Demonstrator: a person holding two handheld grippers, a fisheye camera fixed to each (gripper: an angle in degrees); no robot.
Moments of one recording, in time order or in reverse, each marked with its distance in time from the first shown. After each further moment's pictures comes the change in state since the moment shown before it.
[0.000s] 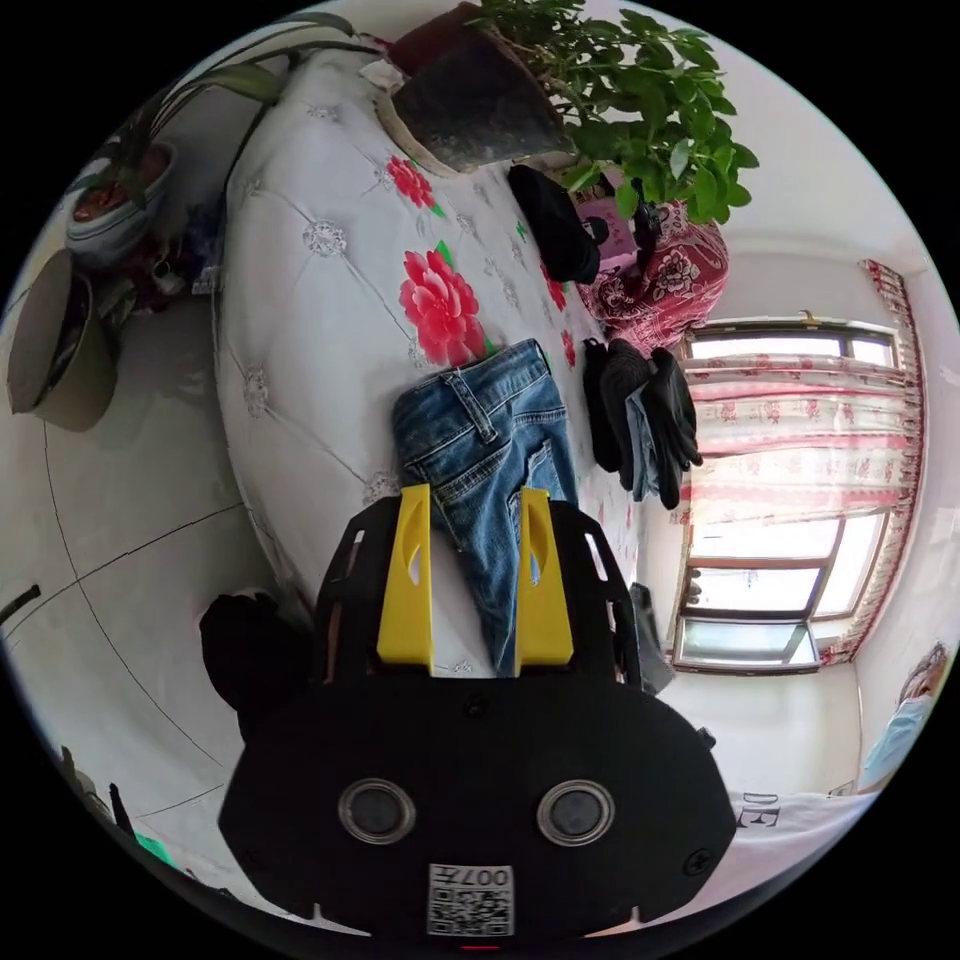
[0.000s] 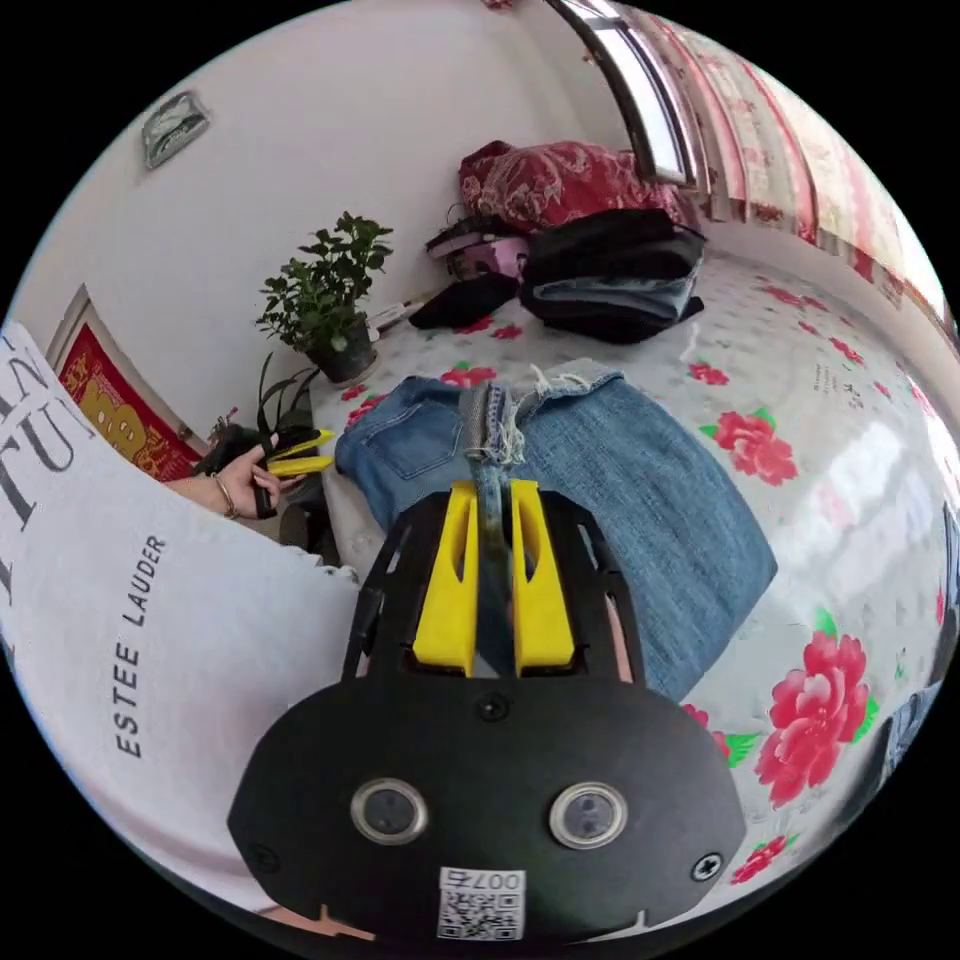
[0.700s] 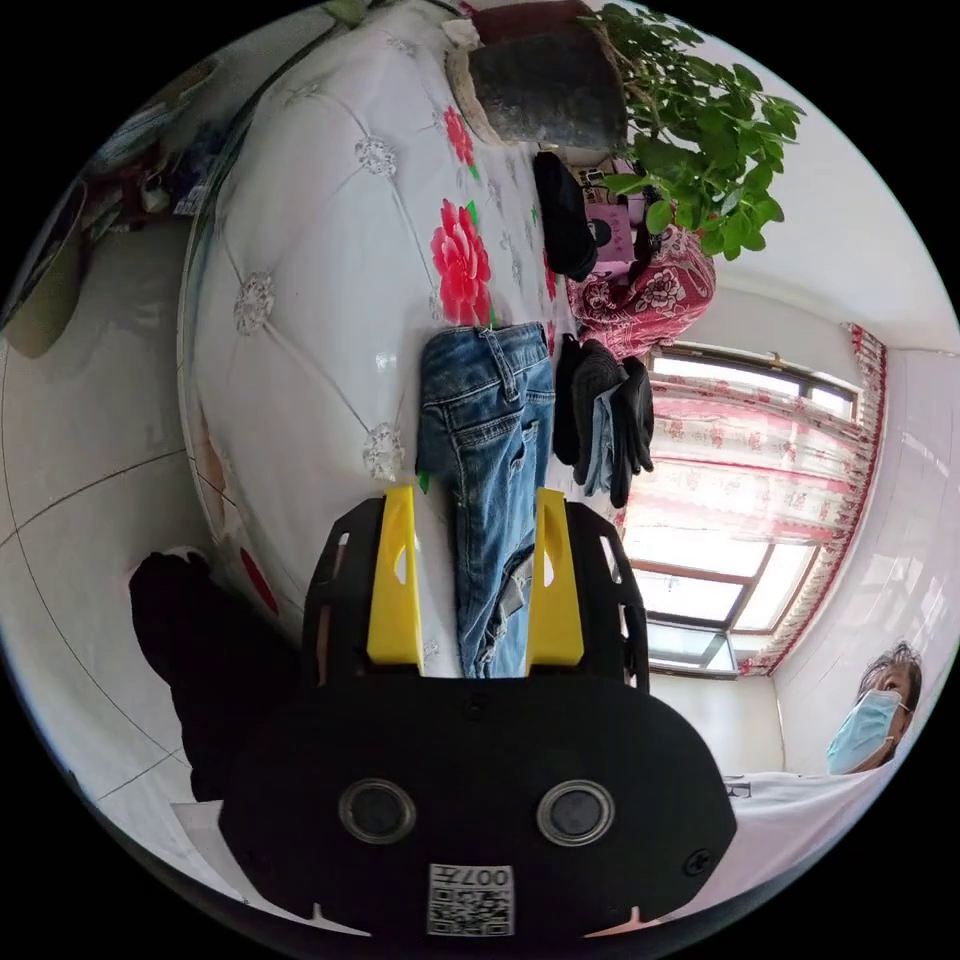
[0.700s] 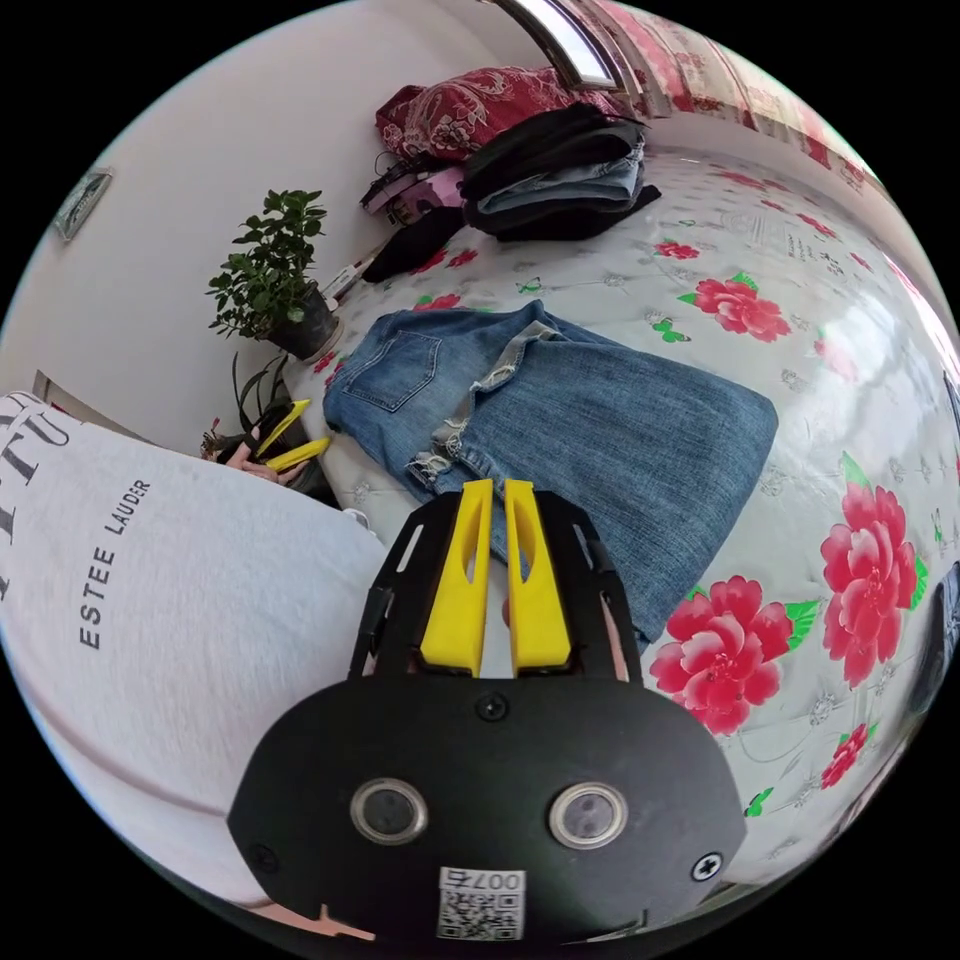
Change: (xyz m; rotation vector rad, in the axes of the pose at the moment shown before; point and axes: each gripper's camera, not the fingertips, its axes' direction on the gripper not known) left arm -0.061 0.001 -0.021 -0.029 0.239 -0.152; right arm -0.011 0.001 0.027 0.030 0.013 0.250
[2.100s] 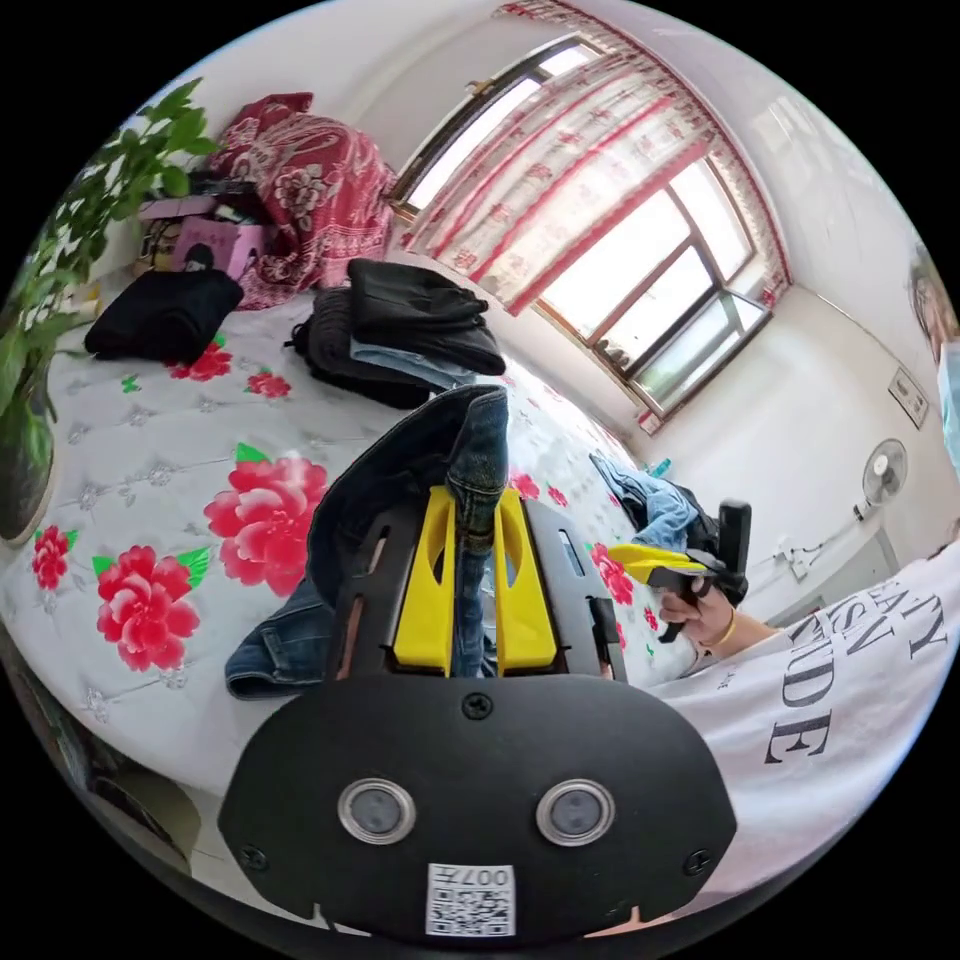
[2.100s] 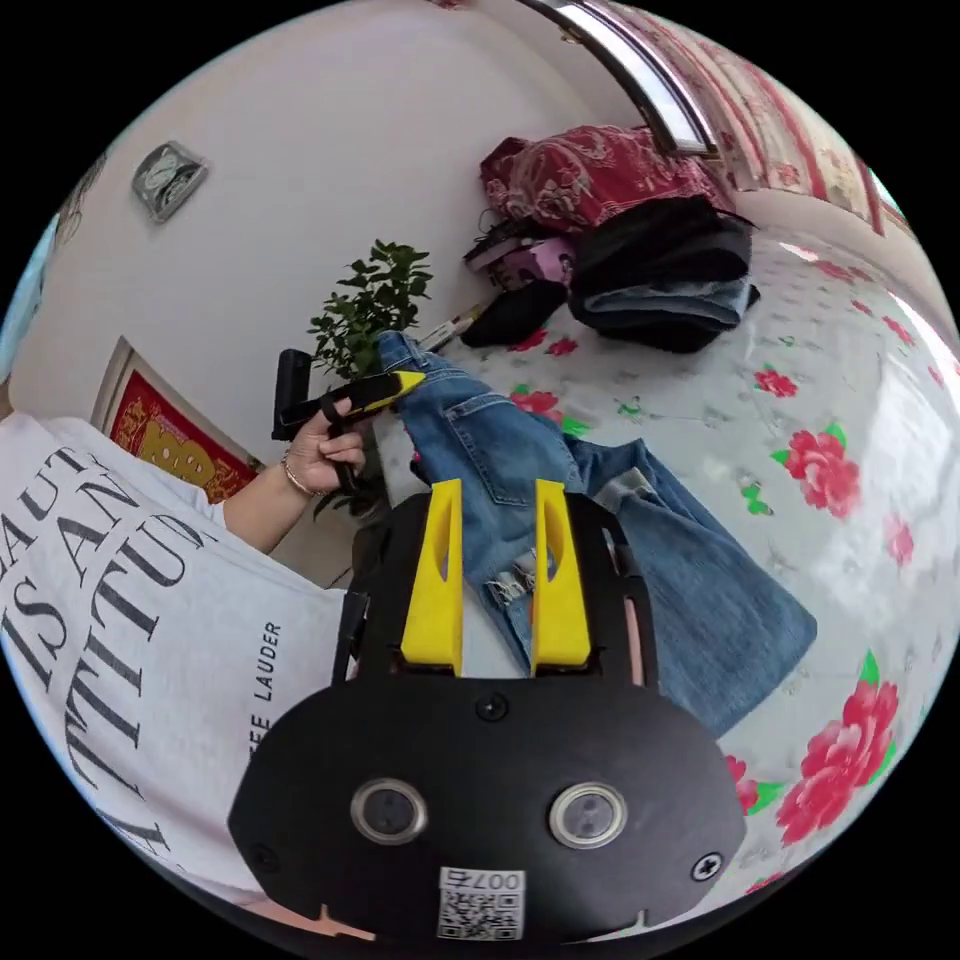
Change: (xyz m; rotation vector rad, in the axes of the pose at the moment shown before) left arm 0.289 0.202 0.179 -0.393 -0.055 1.163; right arm -0.009 -0.112 -0.020 0.097 -0.203 -0.308
